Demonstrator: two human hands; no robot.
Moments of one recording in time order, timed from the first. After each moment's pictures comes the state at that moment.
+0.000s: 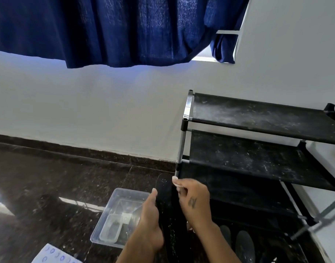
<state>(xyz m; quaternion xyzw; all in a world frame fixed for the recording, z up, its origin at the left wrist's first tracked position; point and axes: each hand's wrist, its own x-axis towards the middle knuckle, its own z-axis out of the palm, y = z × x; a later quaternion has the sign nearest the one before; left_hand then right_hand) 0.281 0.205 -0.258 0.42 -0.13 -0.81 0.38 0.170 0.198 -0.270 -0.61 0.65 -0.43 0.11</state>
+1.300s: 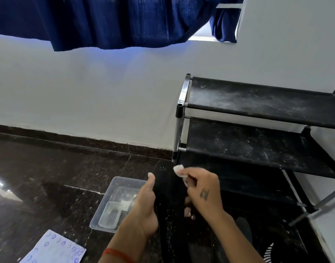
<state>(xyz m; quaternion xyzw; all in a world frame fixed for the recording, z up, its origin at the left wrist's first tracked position) 0.274 0.199 -0.257 0.41 -0.16 -0.84 0.33 0.134 0.205 -0.266 -0.63 0.63 -0.44 0.11</state>
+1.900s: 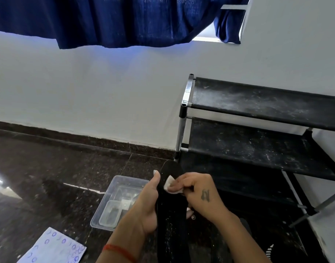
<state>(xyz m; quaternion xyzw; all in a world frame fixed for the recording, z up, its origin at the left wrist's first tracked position) 0.279 0.198 -0.249 0.40 -0.15 -0.86 0.28 0.137 0.209 -0.260 -0.68 0.56 -0.39 0.26</state>
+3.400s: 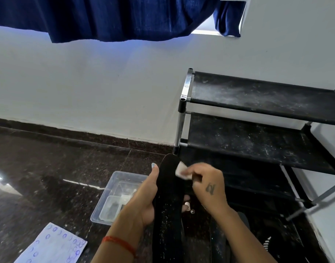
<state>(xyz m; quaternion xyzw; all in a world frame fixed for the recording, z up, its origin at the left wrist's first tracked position) 0.284 0.188 -0.262 0.45 -0.22 -0.83 0.26 0.130 0.208 -0.266 -0.63 0.64 -0.43 0.12</state>
